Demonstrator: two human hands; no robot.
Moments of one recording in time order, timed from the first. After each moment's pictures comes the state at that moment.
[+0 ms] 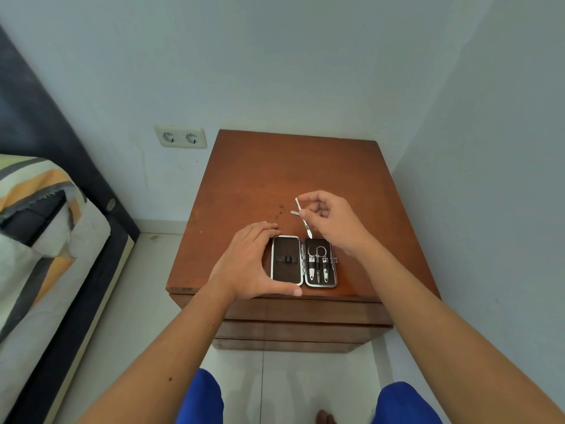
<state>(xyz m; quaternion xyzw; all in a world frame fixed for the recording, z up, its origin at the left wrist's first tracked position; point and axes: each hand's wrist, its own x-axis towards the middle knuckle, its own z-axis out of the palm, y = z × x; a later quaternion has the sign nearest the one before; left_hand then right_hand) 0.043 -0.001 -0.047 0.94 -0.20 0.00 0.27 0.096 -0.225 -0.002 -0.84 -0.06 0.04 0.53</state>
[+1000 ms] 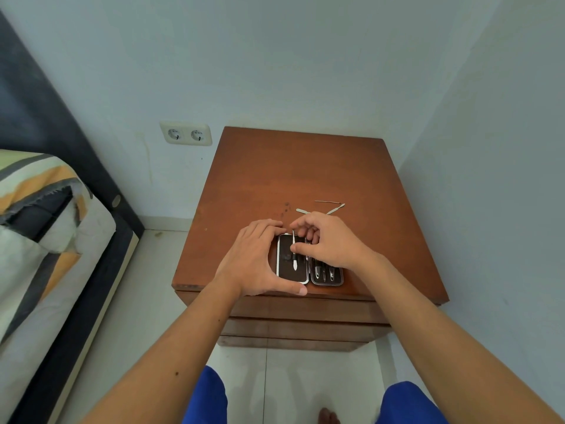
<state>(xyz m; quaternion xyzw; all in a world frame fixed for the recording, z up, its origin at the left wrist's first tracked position) 0.044 -0.001 -0.046 0.94 -0.20 0.00 0.28 0.081 -0.217 -0.025 -0.91 -0.17 0.08 0.38</state>
